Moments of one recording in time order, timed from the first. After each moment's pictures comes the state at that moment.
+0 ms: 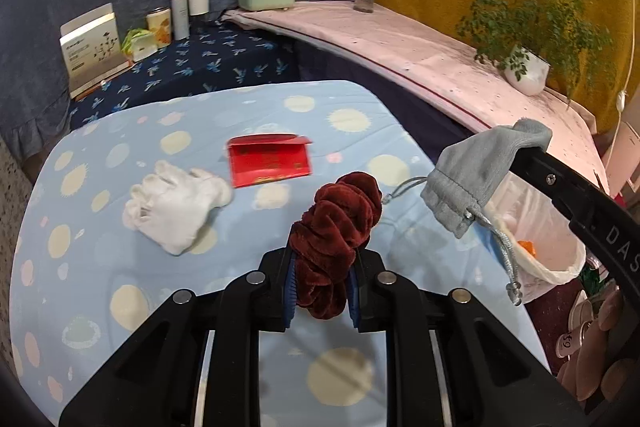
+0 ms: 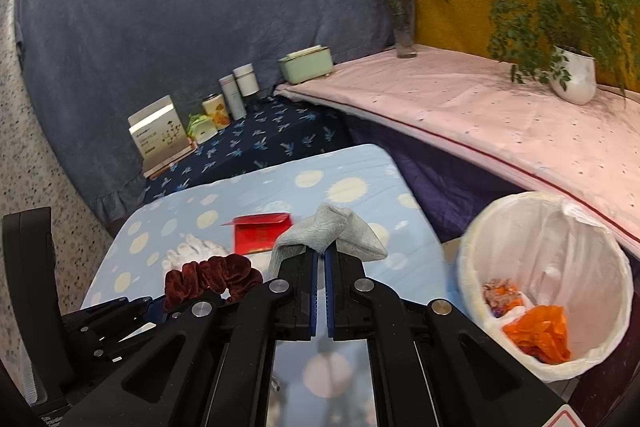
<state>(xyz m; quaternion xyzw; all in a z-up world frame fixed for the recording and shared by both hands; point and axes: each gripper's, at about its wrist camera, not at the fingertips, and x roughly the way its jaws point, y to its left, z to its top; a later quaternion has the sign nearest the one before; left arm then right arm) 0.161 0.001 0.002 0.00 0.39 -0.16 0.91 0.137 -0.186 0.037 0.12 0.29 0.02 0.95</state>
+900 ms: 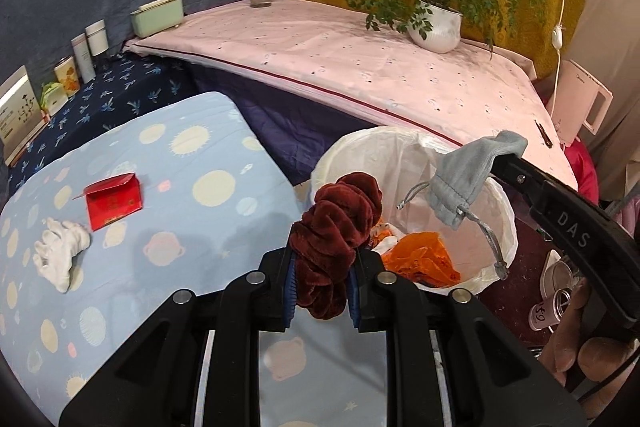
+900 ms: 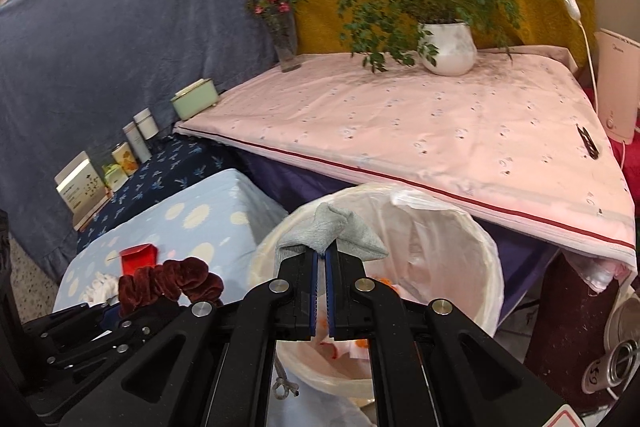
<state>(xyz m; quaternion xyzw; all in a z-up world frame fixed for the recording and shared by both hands) 0.132 -0.167 0.015 0.07 0.39 -0.26 0.88 0.087 -0.359 0.019 0.18 0.29 -0.12 0.93</state>
